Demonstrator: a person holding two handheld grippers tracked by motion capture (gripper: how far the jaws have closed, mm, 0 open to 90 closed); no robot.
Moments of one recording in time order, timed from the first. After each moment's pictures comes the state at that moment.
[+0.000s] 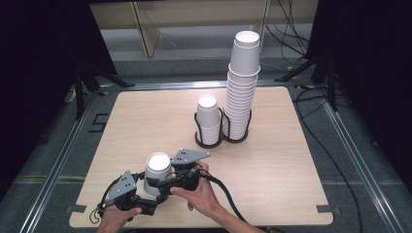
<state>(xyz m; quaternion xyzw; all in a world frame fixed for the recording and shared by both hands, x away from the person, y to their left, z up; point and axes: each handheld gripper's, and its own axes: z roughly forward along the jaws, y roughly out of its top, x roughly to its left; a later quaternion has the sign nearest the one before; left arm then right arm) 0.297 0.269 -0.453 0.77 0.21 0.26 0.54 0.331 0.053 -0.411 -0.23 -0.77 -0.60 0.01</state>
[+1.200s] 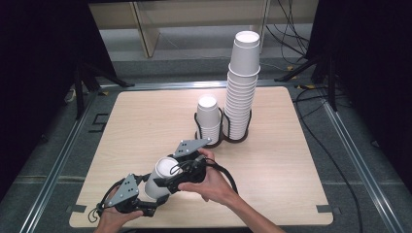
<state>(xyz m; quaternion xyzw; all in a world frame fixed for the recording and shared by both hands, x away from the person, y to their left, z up) 0.282 0.263 -0.453 0.79 0.21 0.25 0.51 0.341 0.032 -0.373 -0.17 -0.83 -0.53 0.02</state>
